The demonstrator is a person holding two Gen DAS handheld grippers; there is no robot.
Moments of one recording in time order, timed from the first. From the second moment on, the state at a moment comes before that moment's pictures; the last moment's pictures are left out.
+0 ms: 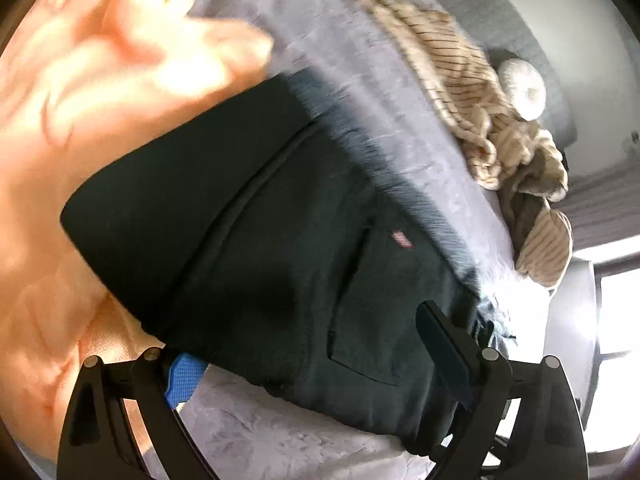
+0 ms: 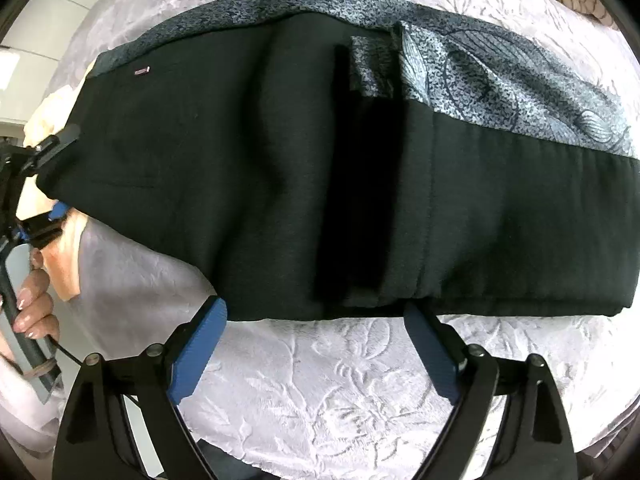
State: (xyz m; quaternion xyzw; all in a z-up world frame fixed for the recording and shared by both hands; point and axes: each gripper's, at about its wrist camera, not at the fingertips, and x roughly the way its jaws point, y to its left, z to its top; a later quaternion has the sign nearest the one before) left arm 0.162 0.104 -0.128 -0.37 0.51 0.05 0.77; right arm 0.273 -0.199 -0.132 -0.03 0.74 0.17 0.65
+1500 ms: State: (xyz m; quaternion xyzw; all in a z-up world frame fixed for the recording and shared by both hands) left arm 0.176 0.019 -0.108 0.04 0.50 0.12 0.85; right arm 0.385 0.008 -0.045 -0.09 0.73 0.35 0.58
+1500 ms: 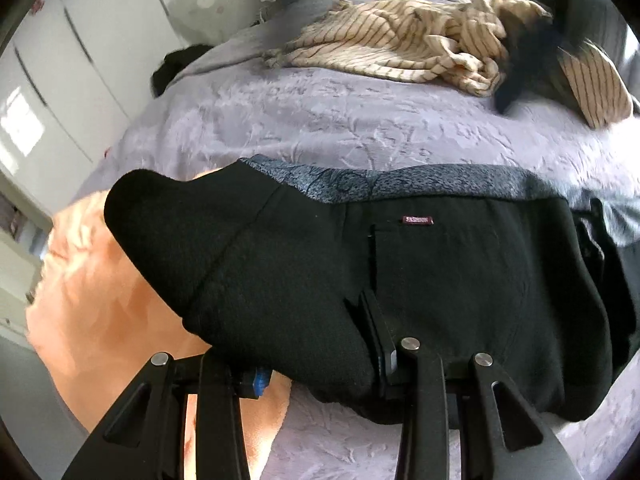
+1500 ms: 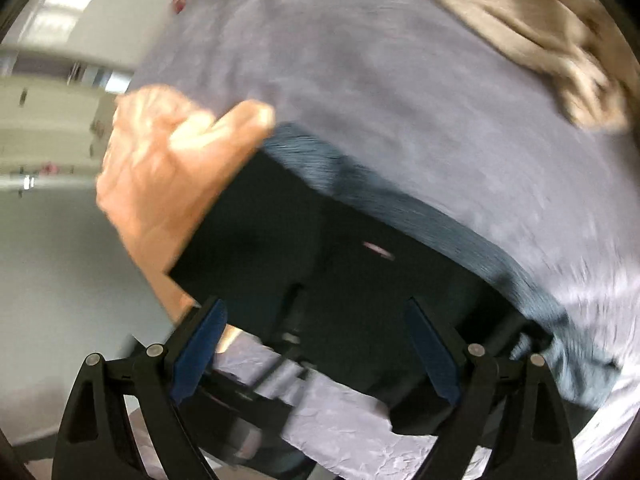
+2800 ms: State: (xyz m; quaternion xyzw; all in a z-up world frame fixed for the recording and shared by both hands) left arm 0.180 -0.219 0.026 0.11 0.37 -0.07 0.92; right arm 0.370 -0.300 0.040 0.22 0.62 0.39 0.64
